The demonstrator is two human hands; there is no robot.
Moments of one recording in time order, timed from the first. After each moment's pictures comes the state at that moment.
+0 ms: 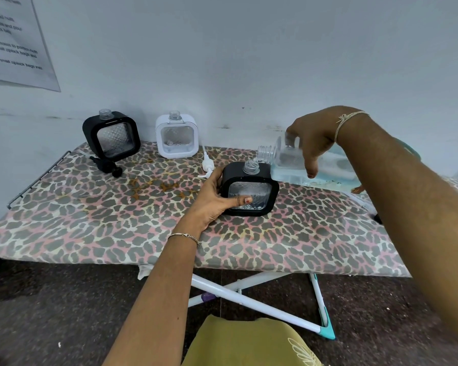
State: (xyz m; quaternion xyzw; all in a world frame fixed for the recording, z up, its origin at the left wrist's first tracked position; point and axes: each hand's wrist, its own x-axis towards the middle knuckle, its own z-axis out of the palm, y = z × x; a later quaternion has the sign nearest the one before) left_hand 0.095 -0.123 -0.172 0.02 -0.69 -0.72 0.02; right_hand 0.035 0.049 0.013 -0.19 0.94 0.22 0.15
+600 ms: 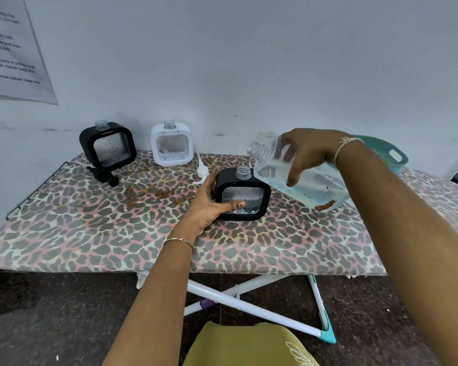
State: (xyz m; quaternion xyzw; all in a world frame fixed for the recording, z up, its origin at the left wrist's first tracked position) left_hand 0.098 -0.120 -0.168 0.05 -0.68 -0.73 0.02; right_hand 0.039 0.078 -0.008 -0.21 0.97 -0.06 0.13
